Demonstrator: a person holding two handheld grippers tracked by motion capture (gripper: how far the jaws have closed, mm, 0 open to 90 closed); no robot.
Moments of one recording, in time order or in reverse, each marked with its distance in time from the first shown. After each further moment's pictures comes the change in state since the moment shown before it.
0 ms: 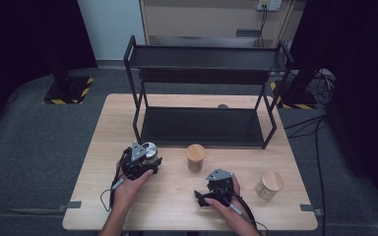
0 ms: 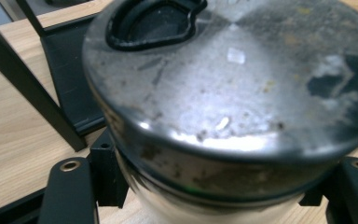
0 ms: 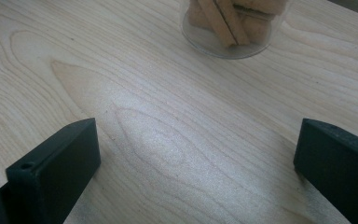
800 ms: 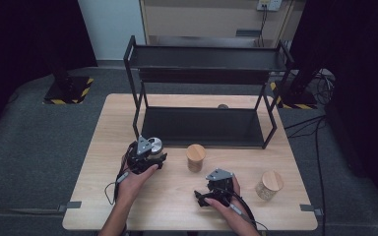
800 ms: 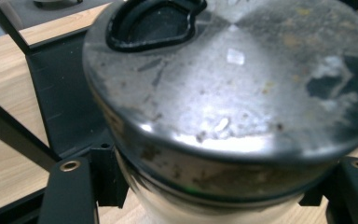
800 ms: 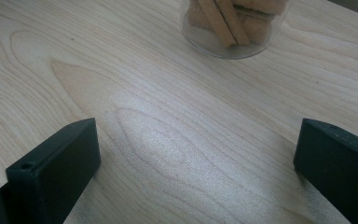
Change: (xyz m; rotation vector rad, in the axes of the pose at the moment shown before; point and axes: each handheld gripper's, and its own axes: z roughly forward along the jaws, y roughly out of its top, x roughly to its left) left arm 0.002 0.022 0.011 0.007 -0.026 0.019; right arm 0.000 0.000 0.000 0.000 0.000 0.000
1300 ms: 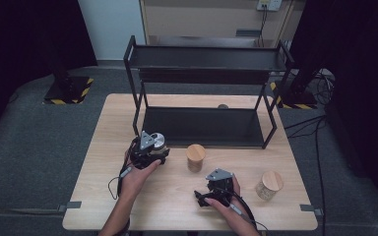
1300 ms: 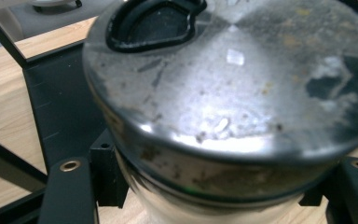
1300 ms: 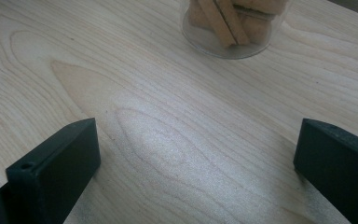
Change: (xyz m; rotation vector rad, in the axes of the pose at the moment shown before) left arm 0.001 0.011 0.010 -0.009 -0.002 0.003; right arm 0.000 0.000 0.000 0.000 0.000 0.000
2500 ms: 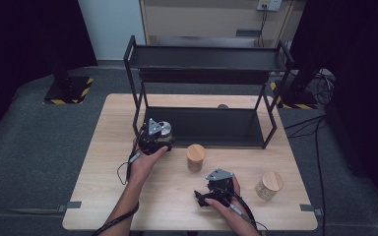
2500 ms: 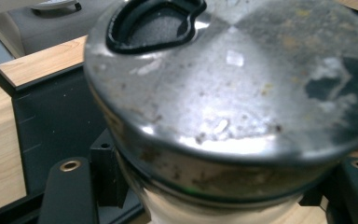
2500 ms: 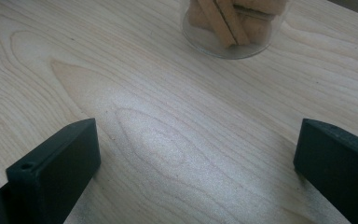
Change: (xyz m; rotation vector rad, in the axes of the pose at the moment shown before) left arm 0.014 0.027 0.043 -0.002 -0.001 -0.003; right arm 0.000 0.000 0.000 -0.001 0.001 0.001
